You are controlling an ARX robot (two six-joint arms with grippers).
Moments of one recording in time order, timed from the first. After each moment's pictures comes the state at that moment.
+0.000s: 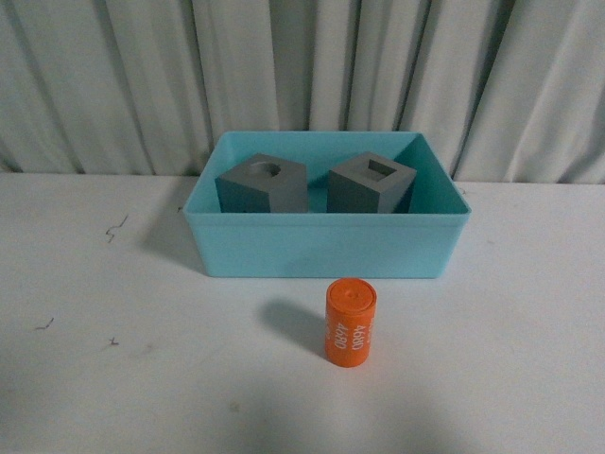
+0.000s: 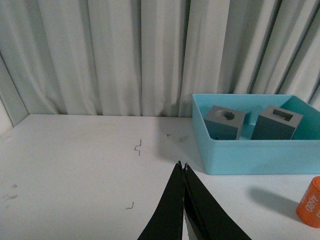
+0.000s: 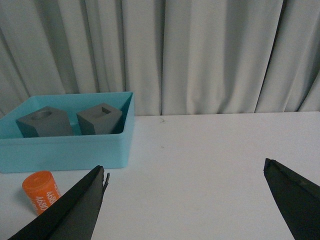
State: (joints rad) left arm 0.00 0.19 0.01 0.19 0.00 -0.02; right arm 0.00 0.00 0.01 0.00 0.00 0.00
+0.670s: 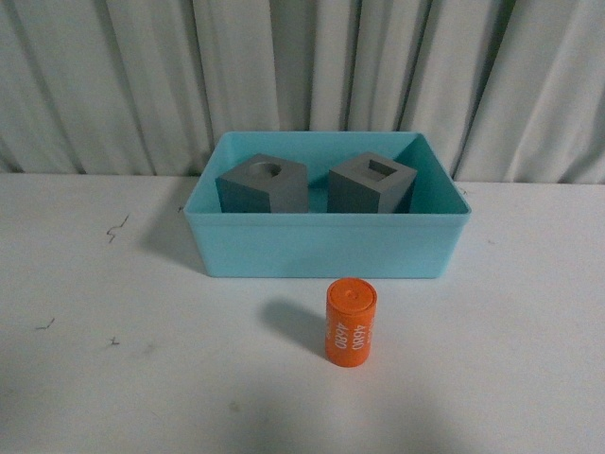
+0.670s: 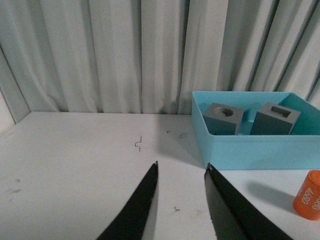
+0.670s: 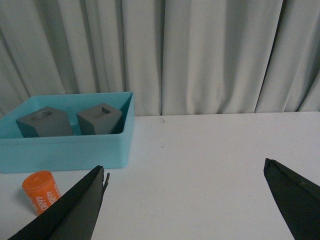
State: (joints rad) left arm 0.00 0.01 0.01 0.00 0.00 -0.01; right arm 0.00 0.00 0.01 0.00 0.00 0.00
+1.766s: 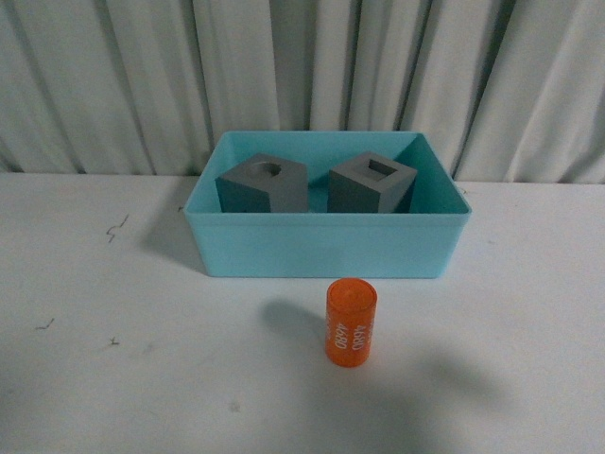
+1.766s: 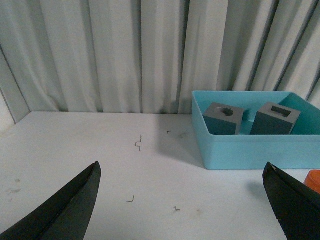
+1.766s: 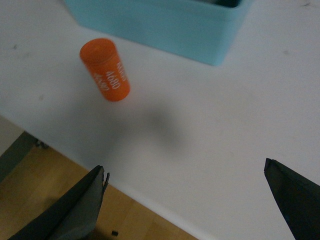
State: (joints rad) left arm 0.00 0.01 0.01 0.00 0.00 -0.01; right arm -0.11 1.27 0.34 0.28 -0.55 -0.32
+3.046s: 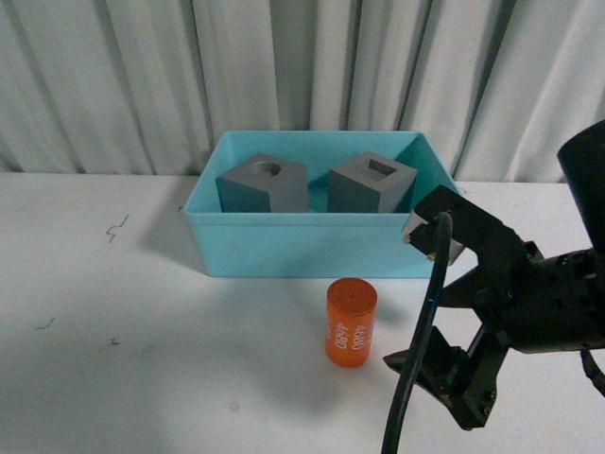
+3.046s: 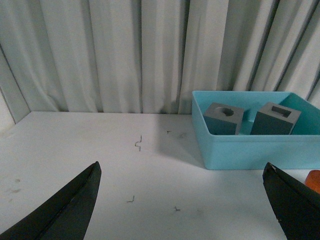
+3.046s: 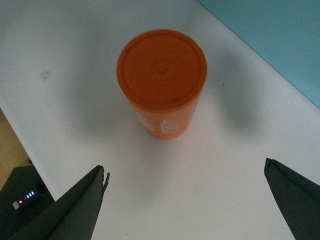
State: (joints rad) left arm 0.00 0.01 0.01 0.00 0.00 -0.01; right arm 0.24 1.96 0.90 0.15 -0.47 -0.52
